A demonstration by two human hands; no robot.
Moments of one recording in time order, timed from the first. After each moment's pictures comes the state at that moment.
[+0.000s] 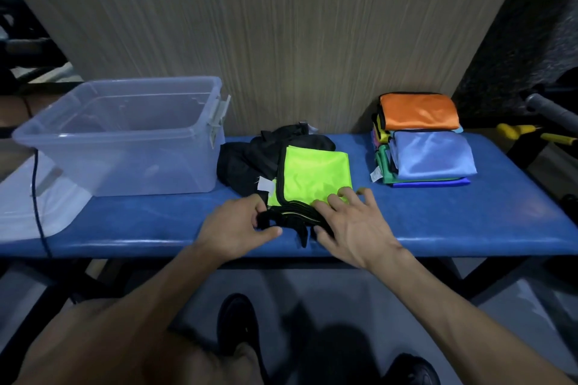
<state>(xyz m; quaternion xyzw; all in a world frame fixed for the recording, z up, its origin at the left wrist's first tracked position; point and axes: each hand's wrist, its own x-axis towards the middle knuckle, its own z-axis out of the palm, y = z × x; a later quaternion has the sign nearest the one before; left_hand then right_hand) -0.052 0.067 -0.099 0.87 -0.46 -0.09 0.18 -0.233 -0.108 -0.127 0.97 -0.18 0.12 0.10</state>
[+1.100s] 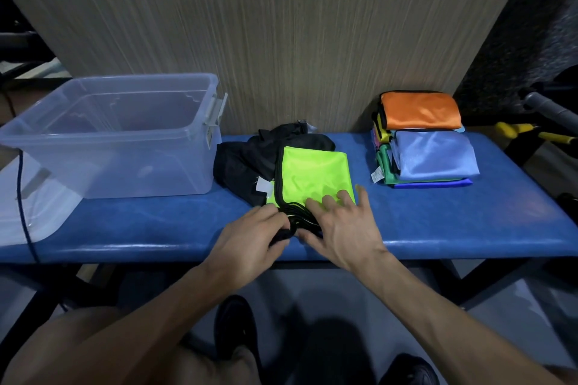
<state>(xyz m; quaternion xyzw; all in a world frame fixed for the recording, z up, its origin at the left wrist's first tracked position) -0.072 0.063 -0.120 0.75 -0.62 0.02 0.21 -0.211 -0.095 -0.129 0.96 -0.23 0.09 0.13</state>
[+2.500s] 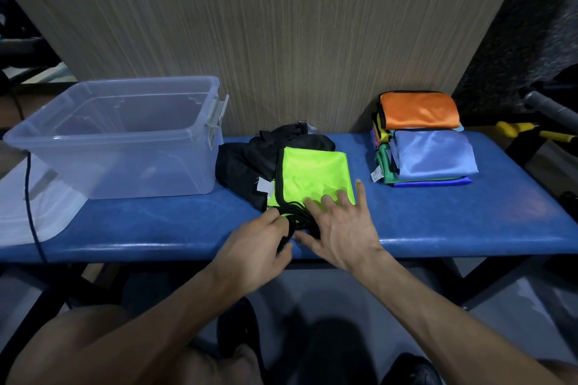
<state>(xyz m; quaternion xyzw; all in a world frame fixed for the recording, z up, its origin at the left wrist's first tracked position) -0.090 0.064 -0.113 0.80 -0.59 0.00 0.13 -0.213 -0.087 -0.123 0.96 -0.24 0.02 0.14</state>
